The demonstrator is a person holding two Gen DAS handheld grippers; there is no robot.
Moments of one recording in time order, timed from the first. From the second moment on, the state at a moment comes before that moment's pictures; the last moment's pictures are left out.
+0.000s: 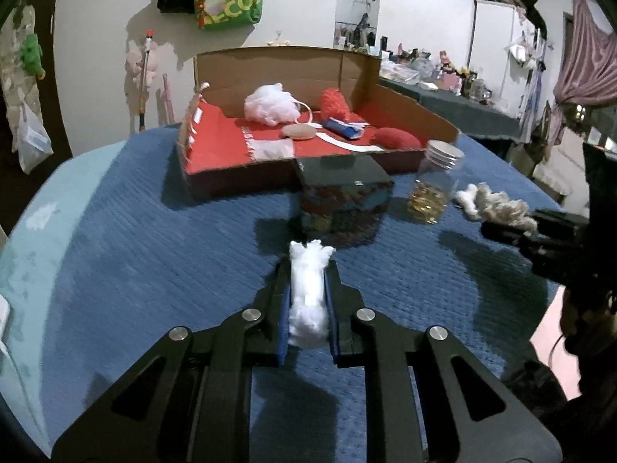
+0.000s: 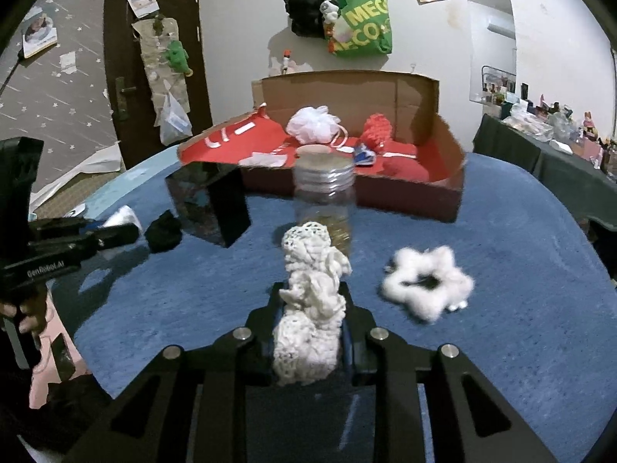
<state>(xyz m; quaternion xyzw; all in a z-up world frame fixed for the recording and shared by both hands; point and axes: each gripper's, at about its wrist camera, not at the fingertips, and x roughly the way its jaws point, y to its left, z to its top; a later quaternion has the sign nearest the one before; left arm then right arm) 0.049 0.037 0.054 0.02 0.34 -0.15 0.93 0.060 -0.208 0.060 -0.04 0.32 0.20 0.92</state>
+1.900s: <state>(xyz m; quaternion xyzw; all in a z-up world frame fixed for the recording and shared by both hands) 0.278 -0.035 0.075 0.10 0.44 -0.30 0.84 0.291 -0.177 0.076 -0.07 0.45 0.29 0.84</state>
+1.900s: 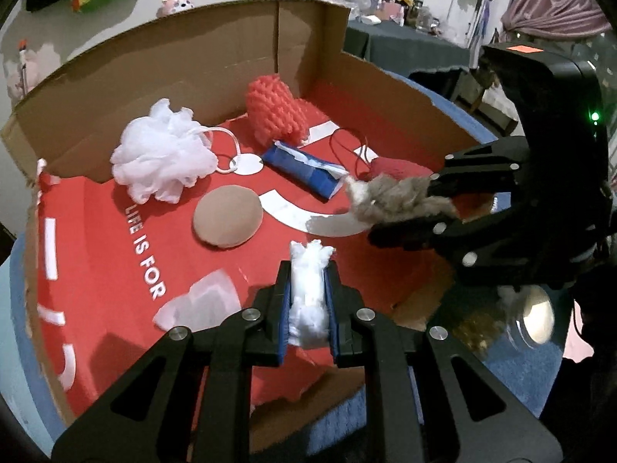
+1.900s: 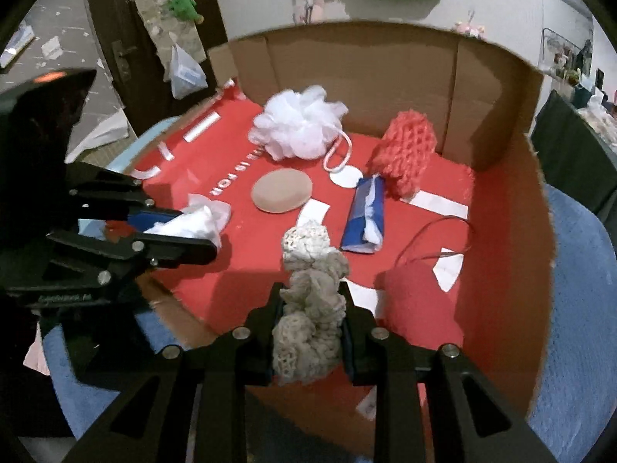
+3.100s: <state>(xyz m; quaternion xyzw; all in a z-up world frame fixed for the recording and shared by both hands) 0.302 -0.049 0.054 0.16 0.49 -0.29 0.80 0.304 -0.168 0.061 -0.12 0.46 0.28 0.83</state>
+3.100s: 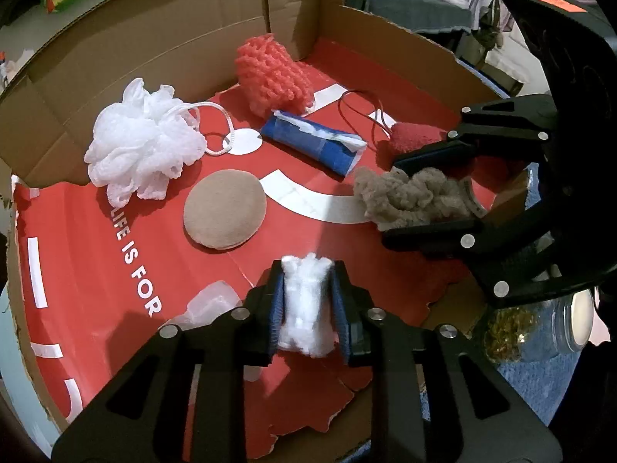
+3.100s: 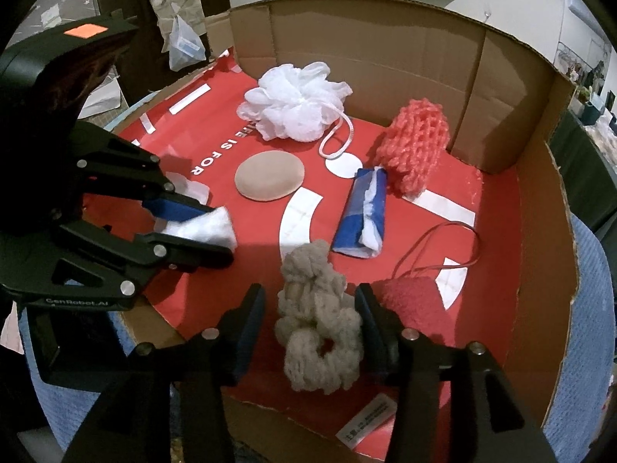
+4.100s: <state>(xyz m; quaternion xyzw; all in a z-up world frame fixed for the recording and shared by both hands) 0.189 -0.017 0.149 0.09 0.32 -0.25 0.91 0.210 -0.209 0.163 -0.08 0.35 0.24 0.90</state>
